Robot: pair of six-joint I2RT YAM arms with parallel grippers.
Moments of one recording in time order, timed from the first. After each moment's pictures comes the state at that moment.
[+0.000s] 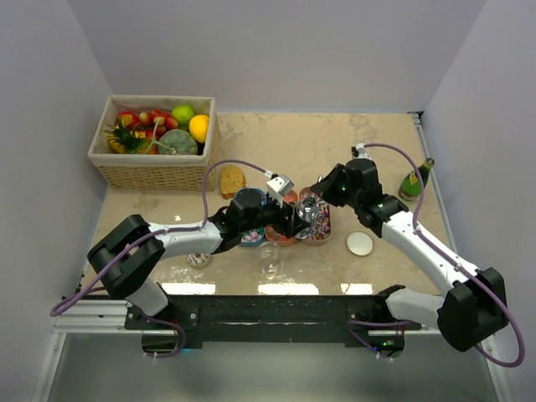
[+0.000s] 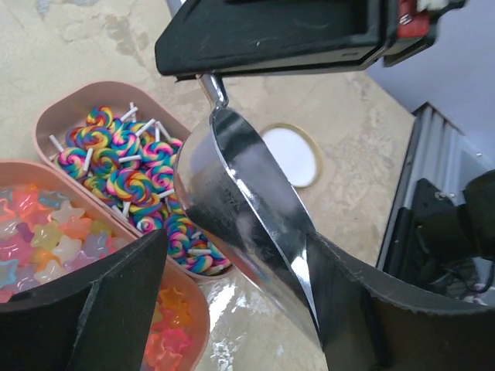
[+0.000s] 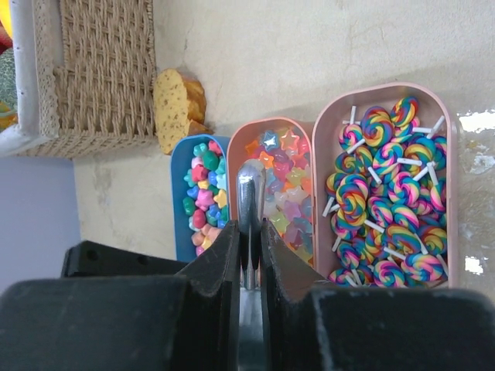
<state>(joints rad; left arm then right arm) -0.86 1.57 0.73 0.61 0.27 -0.38 0.44 1.18 0.85 -0.22 -0.01 0.85</state>
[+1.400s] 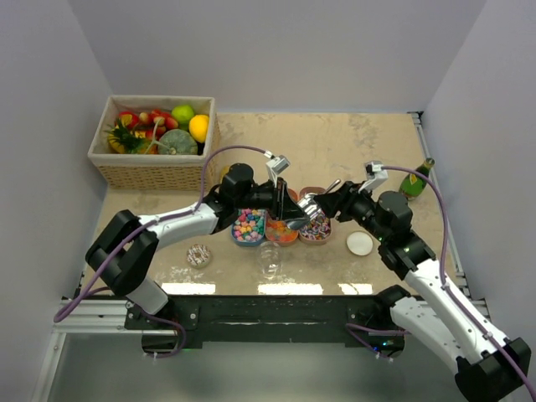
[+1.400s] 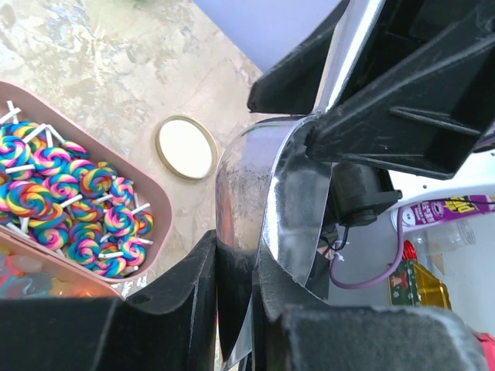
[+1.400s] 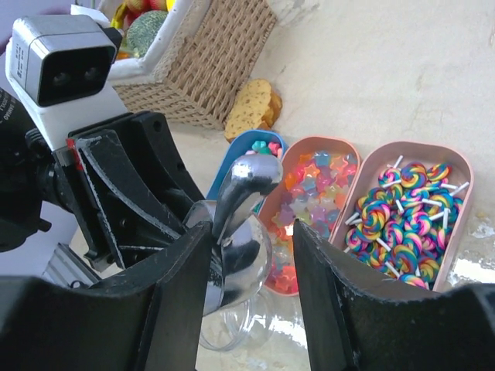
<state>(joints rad) -0.72 1.59 0.90 0.46 0.71 -0.59 0.45 0.73 0.60 -0.06 -0.16 0.58</state>
